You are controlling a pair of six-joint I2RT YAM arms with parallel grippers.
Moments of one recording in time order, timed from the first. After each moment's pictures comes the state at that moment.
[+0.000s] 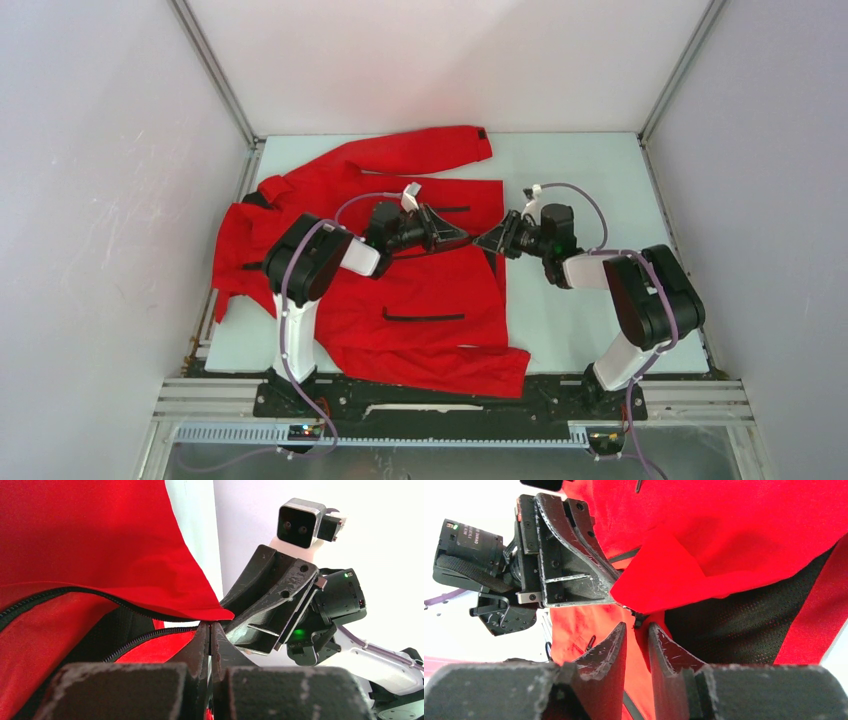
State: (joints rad) left arm -0.49 2.07 0.90 1.01 0.67 -1.30; right arm 0.29 1.68 0.63 0.66 -0.65 0.82
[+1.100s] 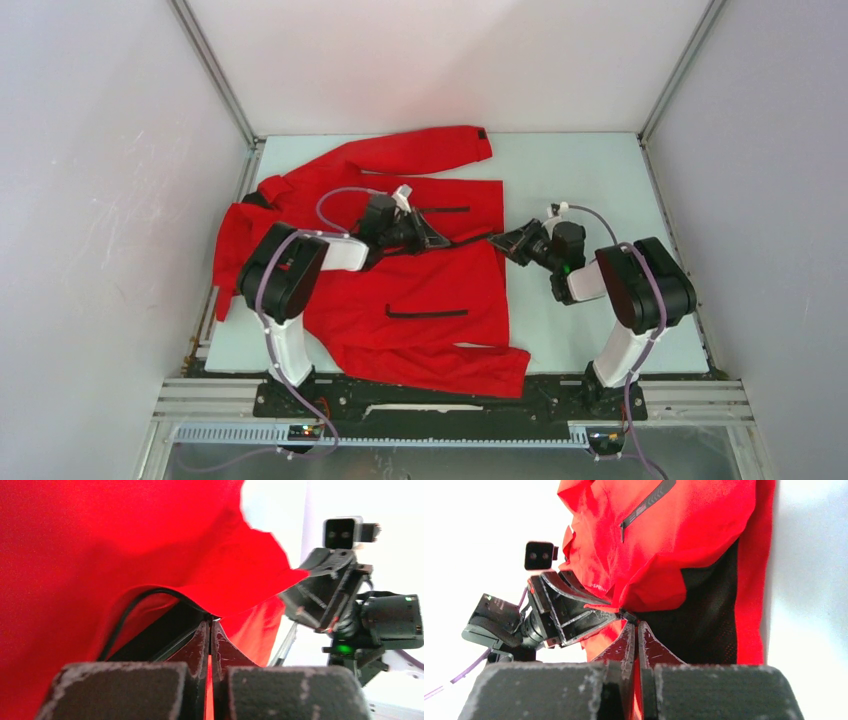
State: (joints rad) left arm -0.47 1.91 0.92 0.50 0.52 -0.97; right arm 0.23 1.77 0.48 0.99 -0.50 1.17
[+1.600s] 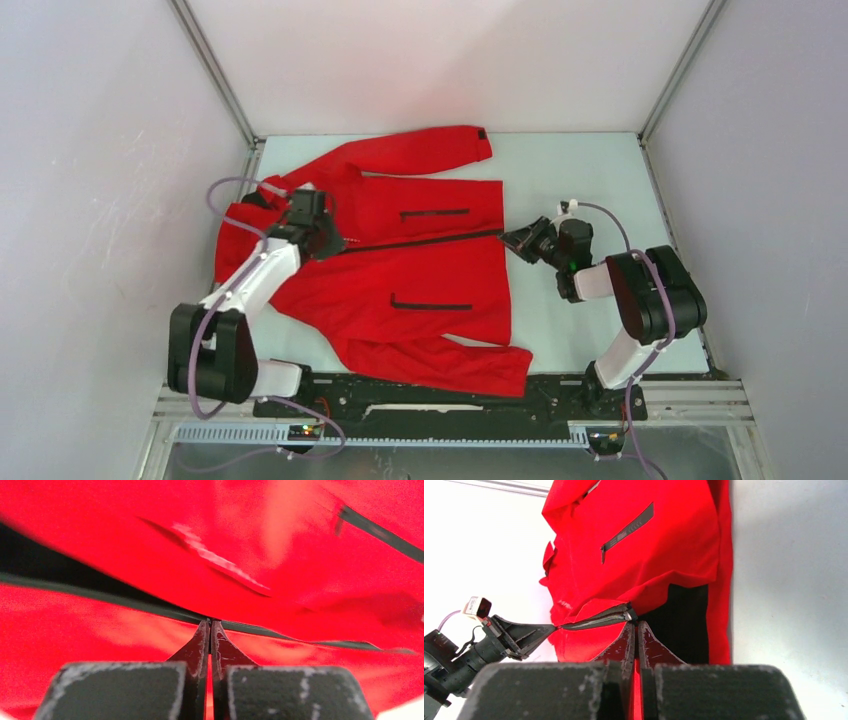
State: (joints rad) left arm -0.21 1.37 0.89 -0.41 -0.05 -0.62; right arm 0.18 1.70 0.48 0.88 -0.44 1.08
